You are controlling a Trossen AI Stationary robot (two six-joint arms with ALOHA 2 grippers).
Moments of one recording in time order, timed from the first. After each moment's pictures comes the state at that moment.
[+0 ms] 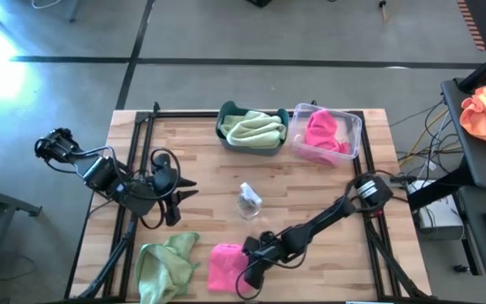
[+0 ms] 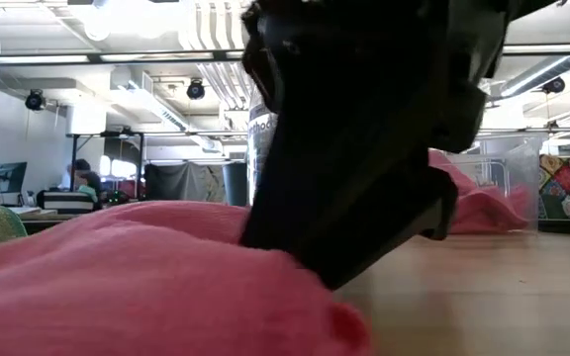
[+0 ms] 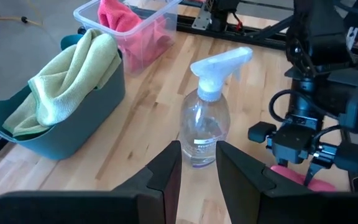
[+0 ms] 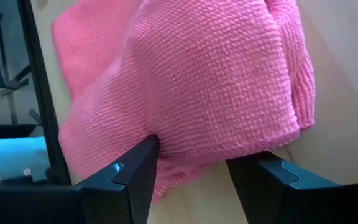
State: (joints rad) left arm -0.55 1.13 1.30 -0.91 -0.66 -0.59; right arm 0.50 2.20 1.43 -0.16 0.02 0.98
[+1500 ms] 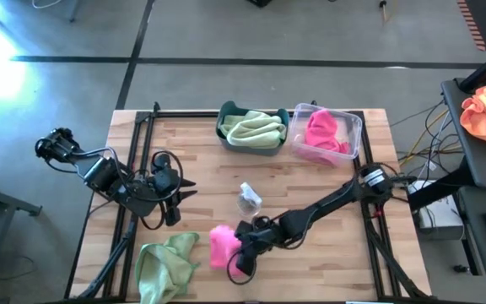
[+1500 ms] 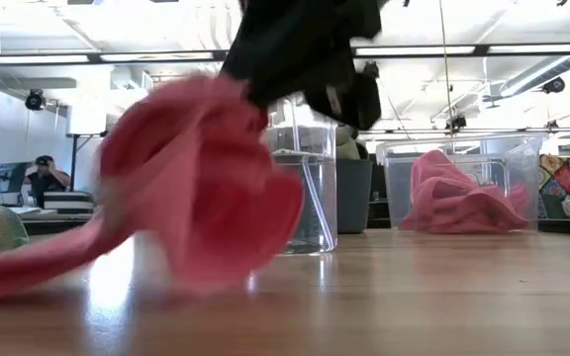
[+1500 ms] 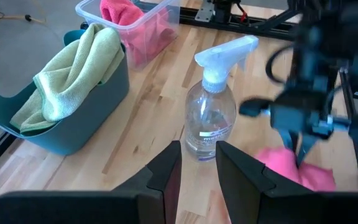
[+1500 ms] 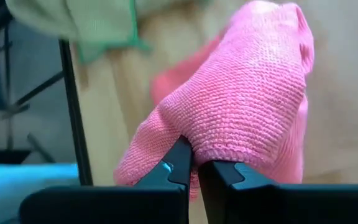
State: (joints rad) left arm -0.56 1.14 1.30 -0.95 -0.66 -0.58; right arm 0.41 2.03 1.51 -0.30 0.08 0.85
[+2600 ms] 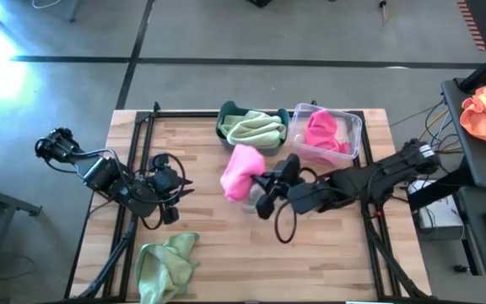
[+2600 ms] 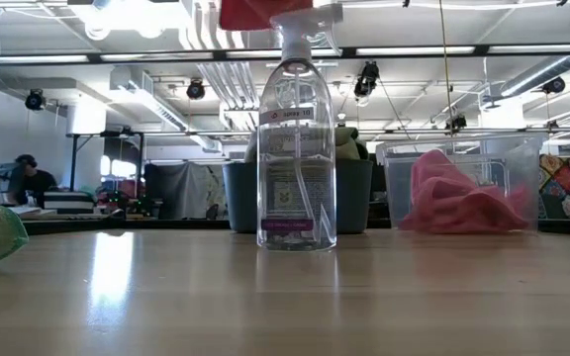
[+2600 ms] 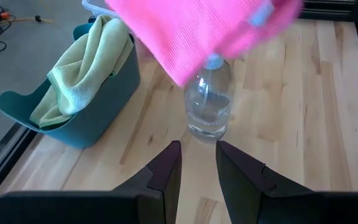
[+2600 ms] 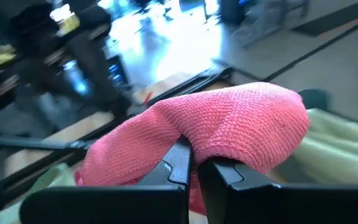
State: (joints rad) left arm -0.55 1.14 1.30 -1.02 -0.67 -0.56; right arm 0.36 1.56 1.51 -0.41 0.80 0.57
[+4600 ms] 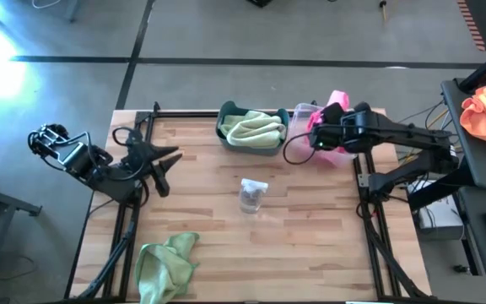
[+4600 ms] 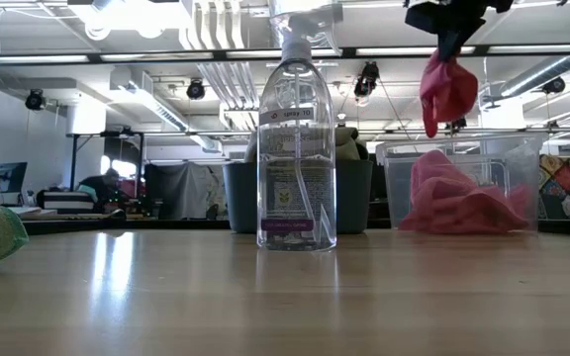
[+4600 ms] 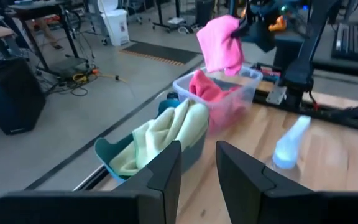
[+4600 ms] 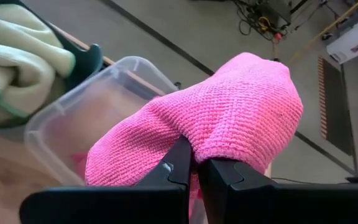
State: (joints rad) left arm -0.55 0.99 1.30 -0.92 -1.06 -0.54; right arm -0.15 1.34 1.51 -1.54 0.84 0.77
